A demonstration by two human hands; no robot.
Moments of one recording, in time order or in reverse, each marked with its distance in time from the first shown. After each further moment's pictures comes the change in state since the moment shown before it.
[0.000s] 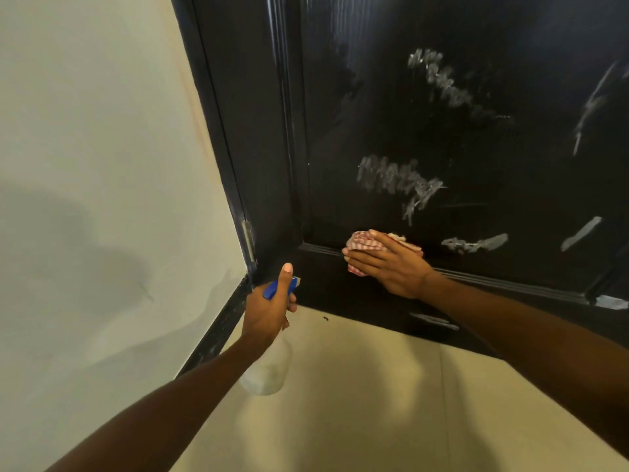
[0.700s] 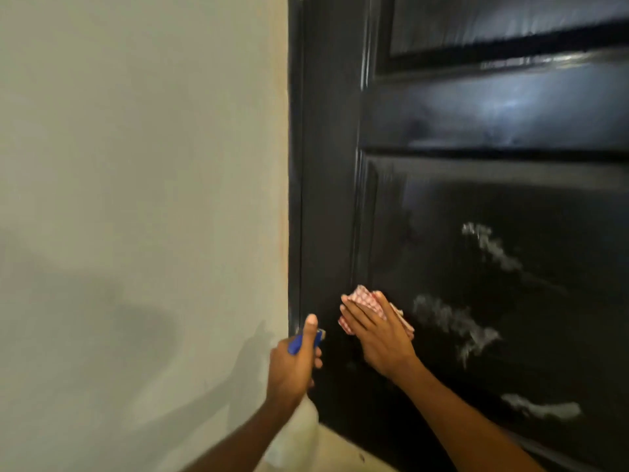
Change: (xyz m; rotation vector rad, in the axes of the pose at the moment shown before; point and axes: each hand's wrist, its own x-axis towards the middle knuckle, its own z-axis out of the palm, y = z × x) left_hand -0.005 0.110 -0.046 -0.245 0.234 0.118; right_hand 0.130 0.023 -0.095 0.098 0.209 0.269
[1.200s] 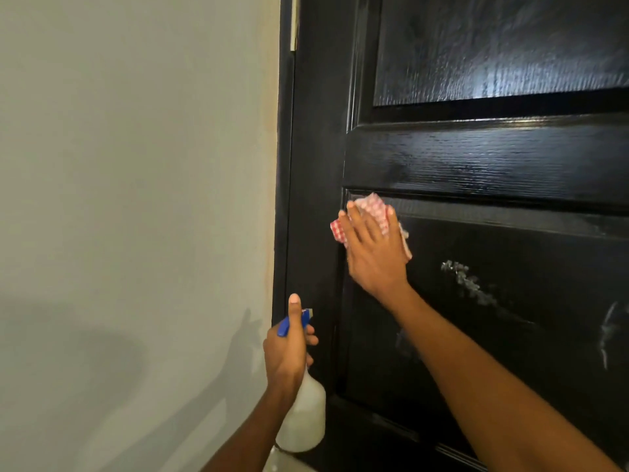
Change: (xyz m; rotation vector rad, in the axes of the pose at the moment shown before) left_hand 0.029 0.077 0.022 -0.296 0.017 -0.007; right_hand 0.103 0.121 -0.136 0.011 0.527 0.307
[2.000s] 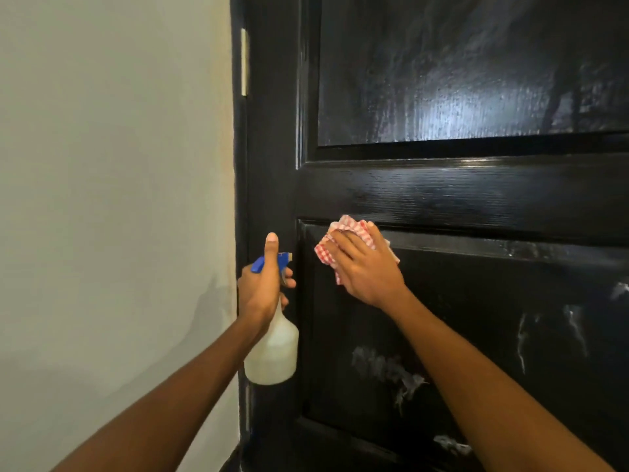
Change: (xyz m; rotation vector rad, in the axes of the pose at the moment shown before) left_hand 0.002 0.126 0.069 0.127 -0.039 0.284; right_hand -0.012 0.083 -0.053 -0.080 -0.059 -0.173
